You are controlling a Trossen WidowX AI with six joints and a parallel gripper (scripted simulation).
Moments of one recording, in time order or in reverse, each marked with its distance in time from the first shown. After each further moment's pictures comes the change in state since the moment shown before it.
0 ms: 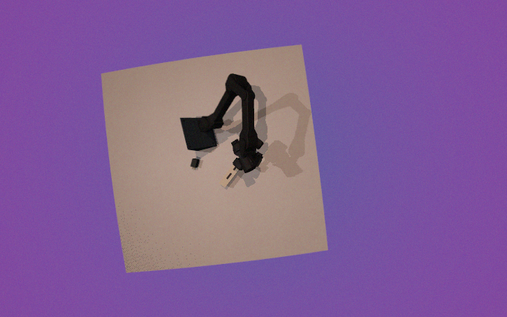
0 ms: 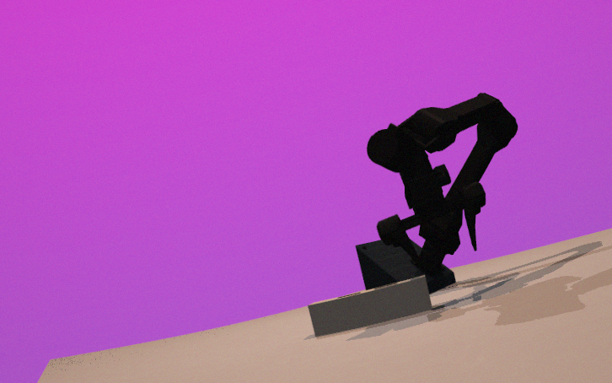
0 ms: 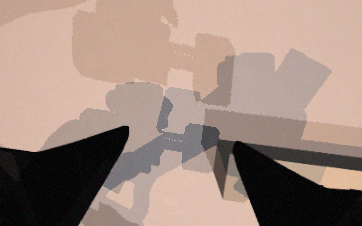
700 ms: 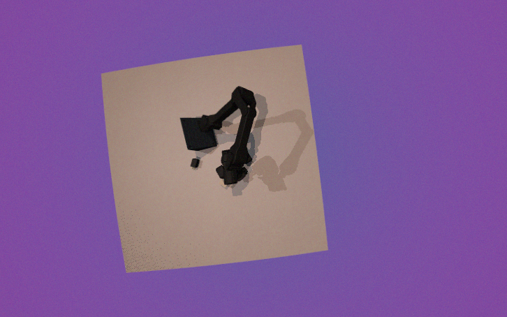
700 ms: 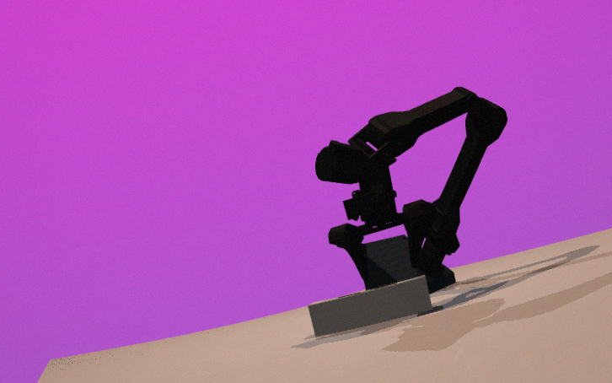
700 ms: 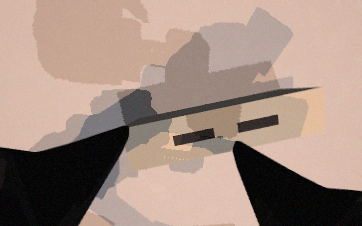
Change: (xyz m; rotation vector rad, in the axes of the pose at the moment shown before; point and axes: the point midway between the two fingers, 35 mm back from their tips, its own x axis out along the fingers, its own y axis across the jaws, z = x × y) arm -0.021 -0.096 -0.017 0.286 0.049 -0.184
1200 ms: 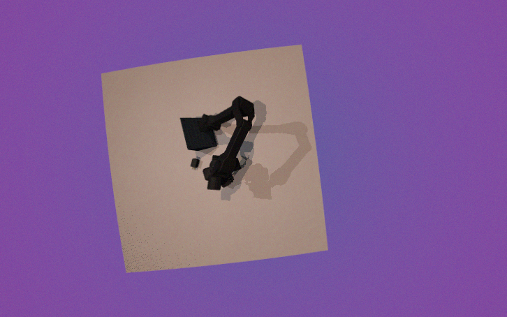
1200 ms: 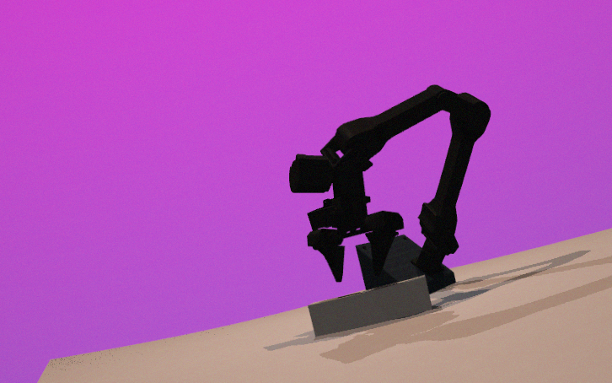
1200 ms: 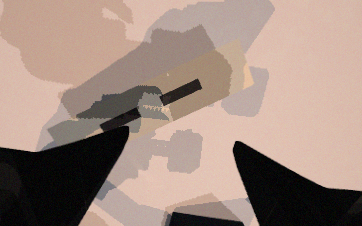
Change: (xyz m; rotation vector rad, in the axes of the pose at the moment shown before) arm -0.009 -0.068 -0.014 0.213 0.054 -0.086
